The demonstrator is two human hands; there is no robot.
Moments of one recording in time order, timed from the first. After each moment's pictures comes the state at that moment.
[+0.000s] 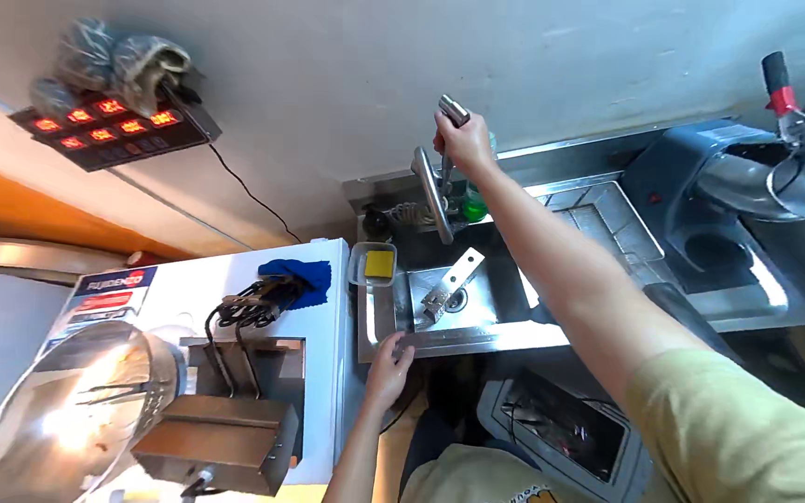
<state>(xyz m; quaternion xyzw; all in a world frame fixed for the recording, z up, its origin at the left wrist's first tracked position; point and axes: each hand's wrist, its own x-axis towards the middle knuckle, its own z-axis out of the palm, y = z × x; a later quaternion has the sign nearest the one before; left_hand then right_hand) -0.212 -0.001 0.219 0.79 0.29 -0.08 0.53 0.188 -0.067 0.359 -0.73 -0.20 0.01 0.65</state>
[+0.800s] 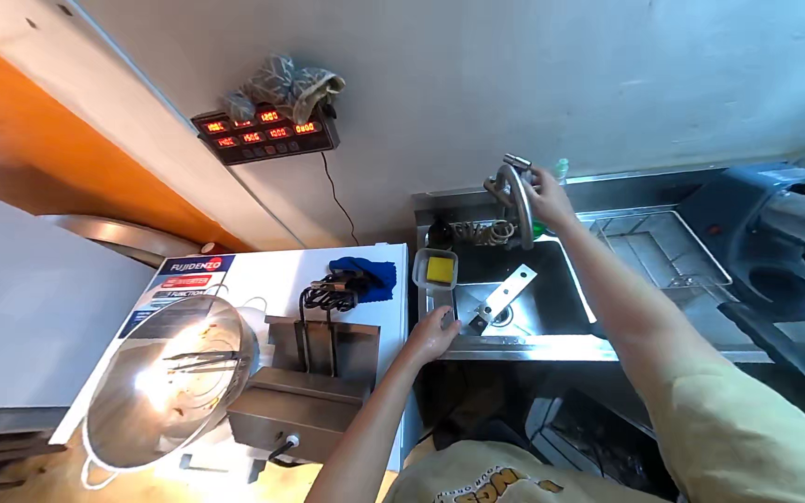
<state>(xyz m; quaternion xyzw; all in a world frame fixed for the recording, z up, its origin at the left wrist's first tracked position) -0.204 0.087 0.281 0.85 0.17 -0.16 0.47 0.128 -0.088 0.320 -0.88 -0.20 0.02 0.43</state>
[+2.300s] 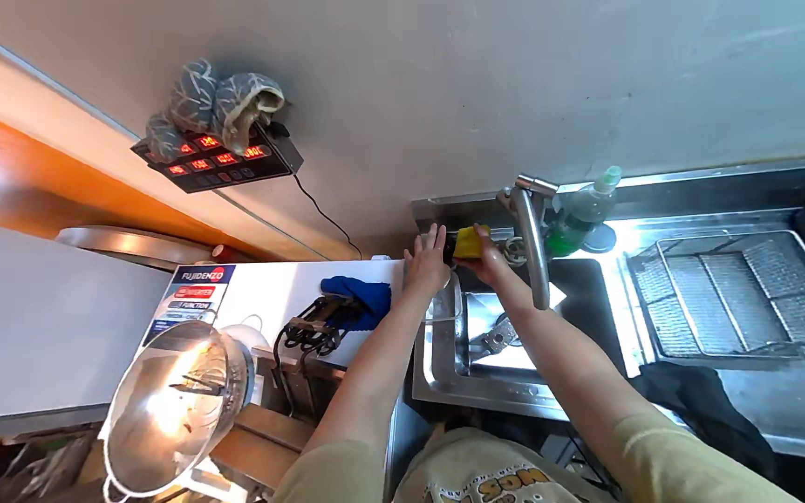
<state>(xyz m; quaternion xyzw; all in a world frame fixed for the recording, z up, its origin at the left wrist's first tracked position) 0.044 0.149 0.245 0.97 0.21 -0.09 0.11 0.135 0.036 0.187 -0.48 0.11 0.39 0.78</state>
